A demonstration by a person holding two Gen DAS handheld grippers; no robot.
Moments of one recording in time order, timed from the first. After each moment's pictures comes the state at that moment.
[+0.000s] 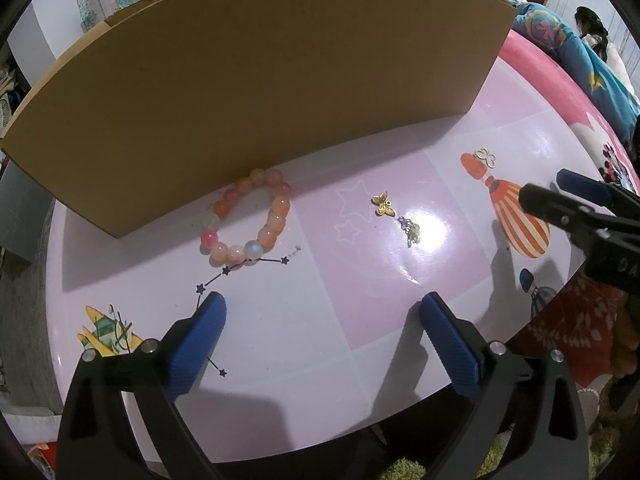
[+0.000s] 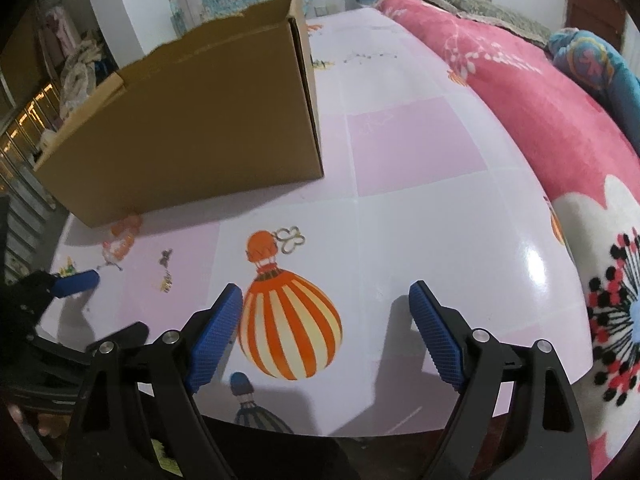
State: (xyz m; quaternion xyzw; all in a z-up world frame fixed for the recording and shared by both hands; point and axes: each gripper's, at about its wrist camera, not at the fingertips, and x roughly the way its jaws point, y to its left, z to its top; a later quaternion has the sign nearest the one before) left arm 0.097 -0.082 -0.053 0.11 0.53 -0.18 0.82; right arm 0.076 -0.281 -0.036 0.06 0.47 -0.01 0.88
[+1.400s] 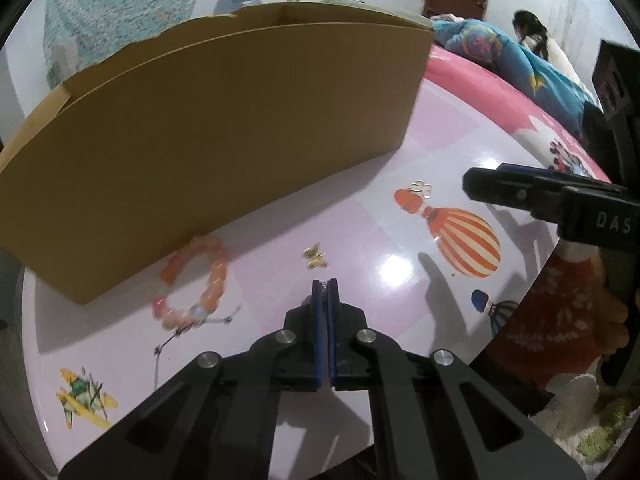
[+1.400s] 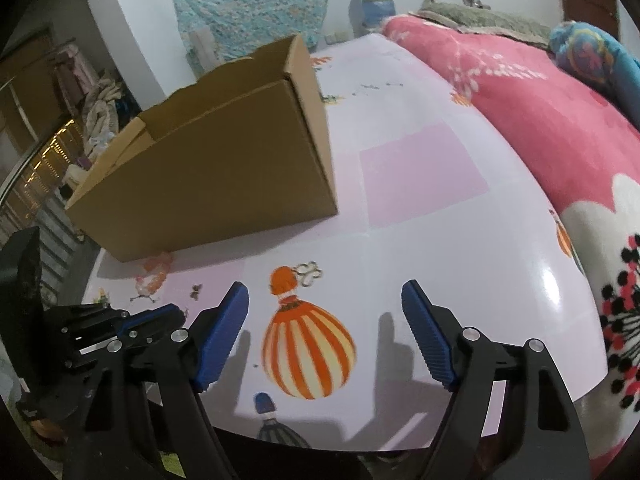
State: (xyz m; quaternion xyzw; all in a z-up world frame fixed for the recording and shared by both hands) left arm 0.089 -0.091 -0.044 0.10 0.45 -0.27 0.85; right arm 0.070 -0.290 -0.024 0.11 0.41 0.03 0.90
